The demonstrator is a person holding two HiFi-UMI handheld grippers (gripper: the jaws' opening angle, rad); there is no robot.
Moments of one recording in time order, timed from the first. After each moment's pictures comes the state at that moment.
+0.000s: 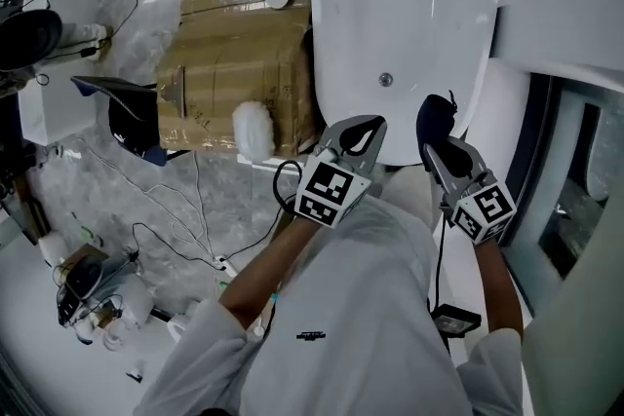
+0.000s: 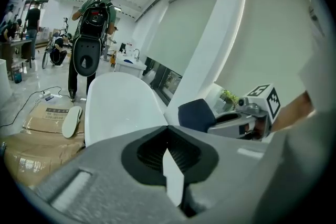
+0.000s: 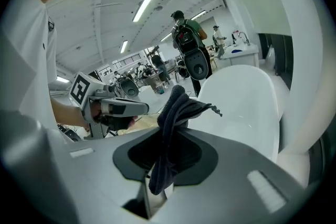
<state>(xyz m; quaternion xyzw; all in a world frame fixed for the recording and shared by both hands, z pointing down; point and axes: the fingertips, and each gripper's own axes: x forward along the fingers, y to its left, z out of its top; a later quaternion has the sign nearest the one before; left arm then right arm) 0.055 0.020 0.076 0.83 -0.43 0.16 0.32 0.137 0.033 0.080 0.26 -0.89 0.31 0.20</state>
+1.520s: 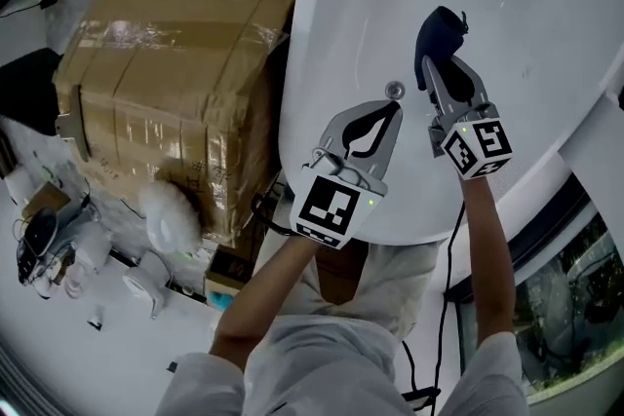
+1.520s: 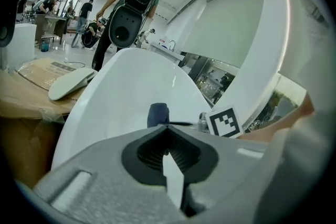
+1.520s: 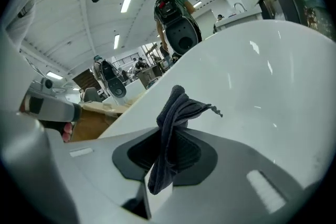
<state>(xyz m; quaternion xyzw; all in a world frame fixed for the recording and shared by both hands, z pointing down) 0.048 -0.036 0.316 0.76 -0.53 0.11 0.35 0.076 -0.117 0.400 0.26 -0.90 0.30 0.18</state>
